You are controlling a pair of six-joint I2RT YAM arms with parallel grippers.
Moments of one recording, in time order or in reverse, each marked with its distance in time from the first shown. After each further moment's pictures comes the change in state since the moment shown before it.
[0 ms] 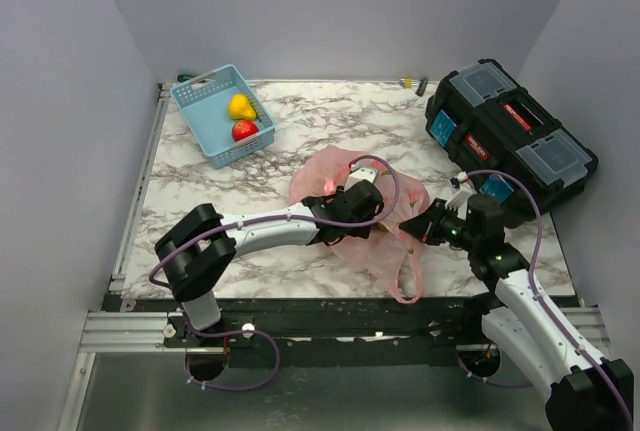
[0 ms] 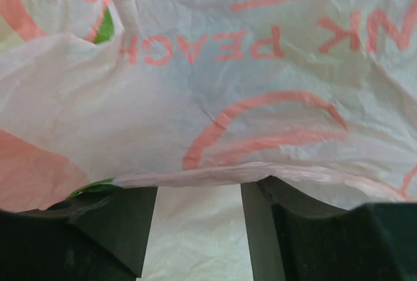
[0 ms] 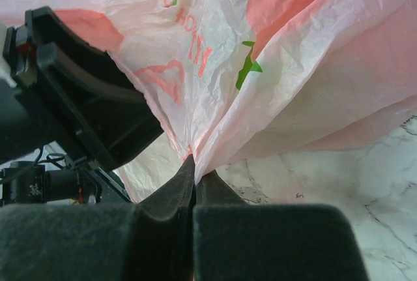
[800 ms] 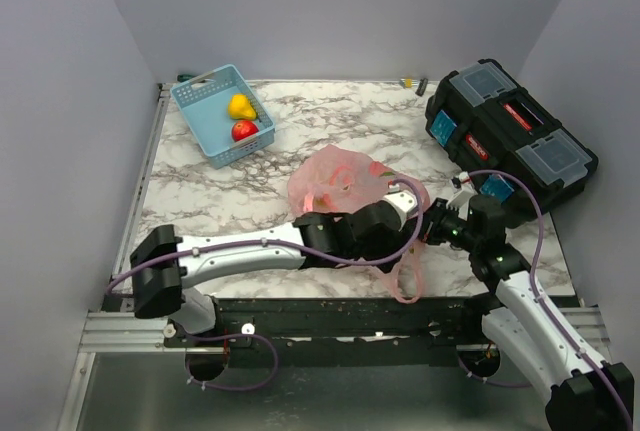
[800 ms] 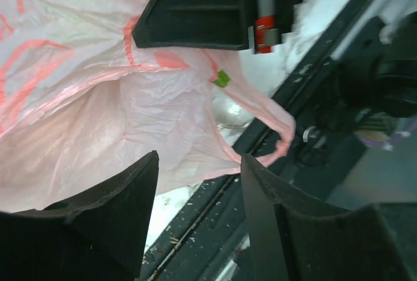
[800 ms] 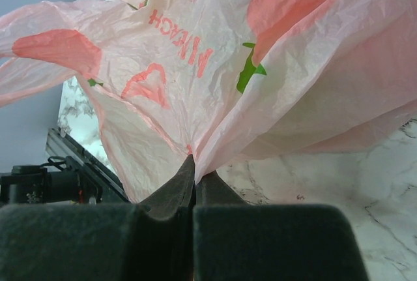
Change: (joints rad) left arm -0.221 -0.230 0.121 -0.119 0.191 0.140; right arm 0.000 -0.017 0.000 0.000 0.004 0.000
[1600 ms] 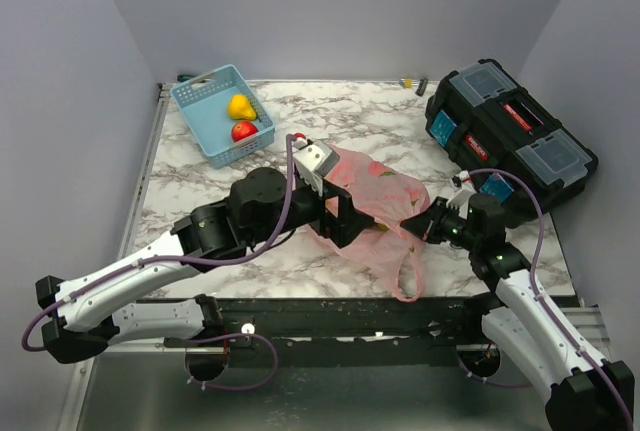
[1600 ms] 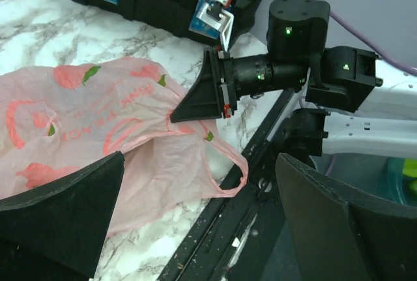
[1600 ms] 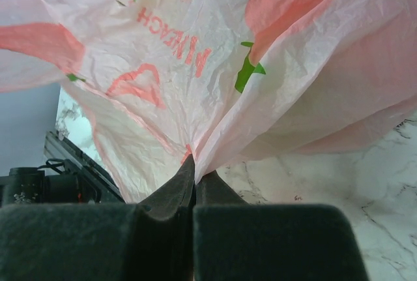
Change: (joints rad) left arm 0.156 -0.448 -0.078 0.061 0.072 0.080; right arm 0.000 0.015 0.011 -0.006 0.014 -0.001
